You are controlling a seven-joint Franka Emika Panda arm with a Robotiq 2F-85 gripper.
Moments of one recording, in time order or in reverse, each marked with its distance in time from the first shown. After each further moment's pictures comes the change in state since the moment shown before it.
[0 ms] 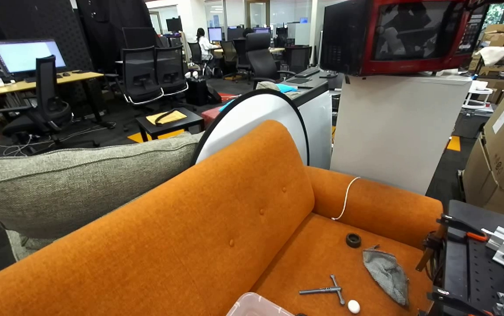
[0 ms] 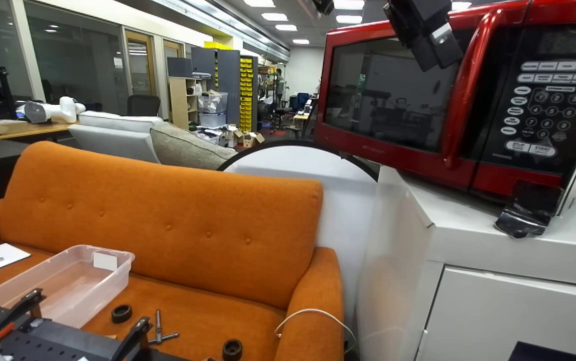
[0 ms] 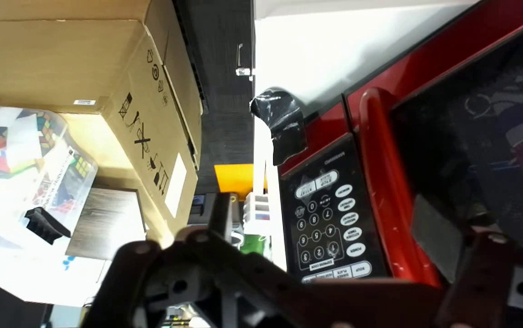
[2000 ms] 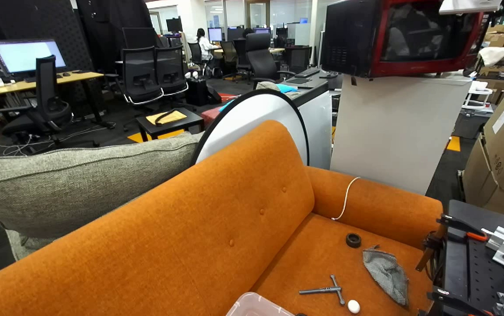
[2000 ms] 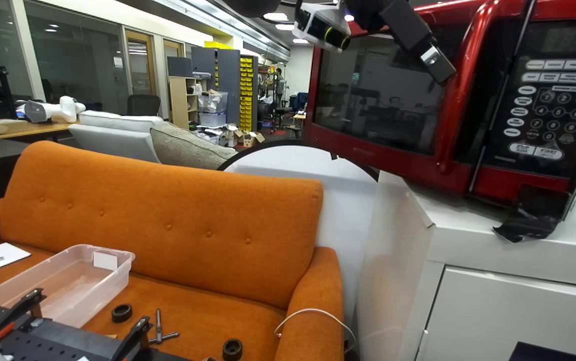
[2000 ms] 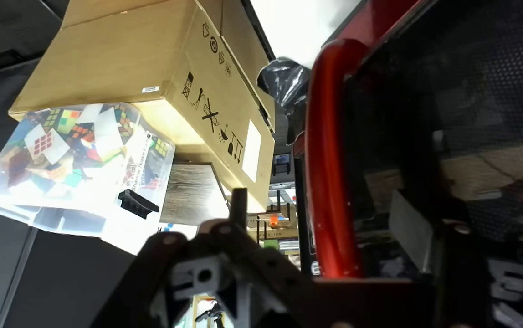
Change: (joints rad) arm 0.002 0.159 0.086 0.100 -0.234 -0.146 0.466
